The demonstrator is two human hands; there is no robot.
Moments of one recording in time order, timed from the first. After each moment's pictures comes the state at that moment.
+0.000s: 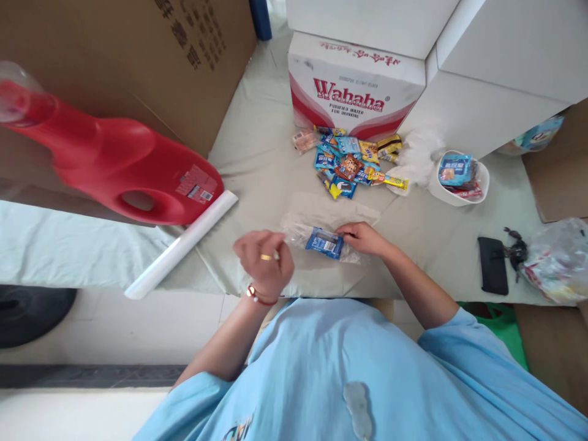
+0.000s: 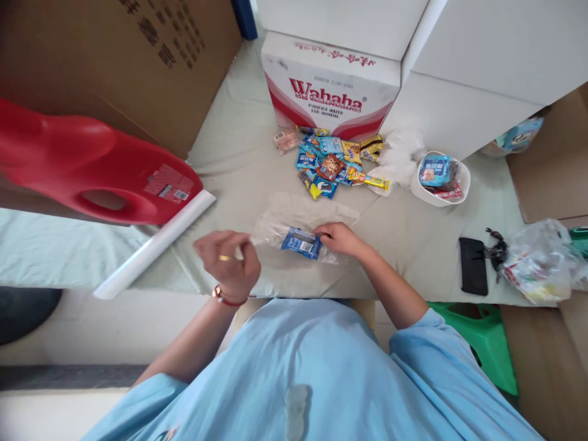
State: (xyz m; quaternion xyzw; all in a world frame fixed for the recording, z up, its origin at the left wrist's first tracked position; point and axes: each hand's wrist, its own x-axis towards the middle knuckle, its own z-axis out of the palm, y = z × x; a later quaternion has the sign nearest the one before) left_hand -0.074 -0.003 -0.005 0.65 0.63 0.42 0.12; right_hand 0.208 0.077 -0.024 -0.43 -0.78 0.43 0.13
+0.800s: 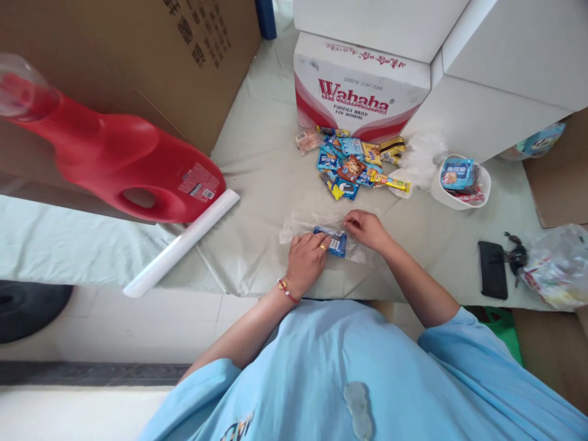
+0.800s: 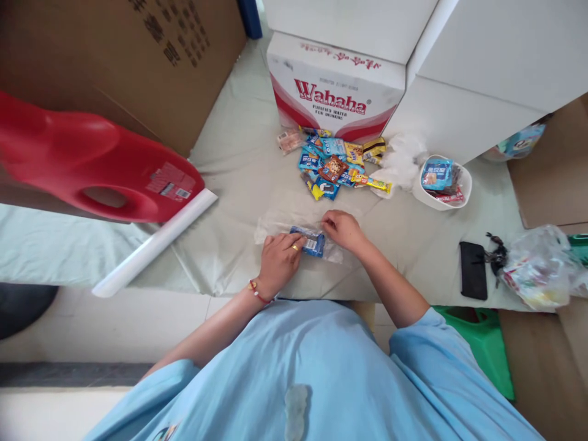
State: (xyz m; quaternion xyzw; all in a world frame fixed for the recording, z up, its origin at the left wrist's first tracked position) left_hand -0.021 0.009 -0.008 0.83 0.52 0.19 0.12; right_hand 0.208 0.093 -0.015 -0.52 -0.77 0.33 0.18
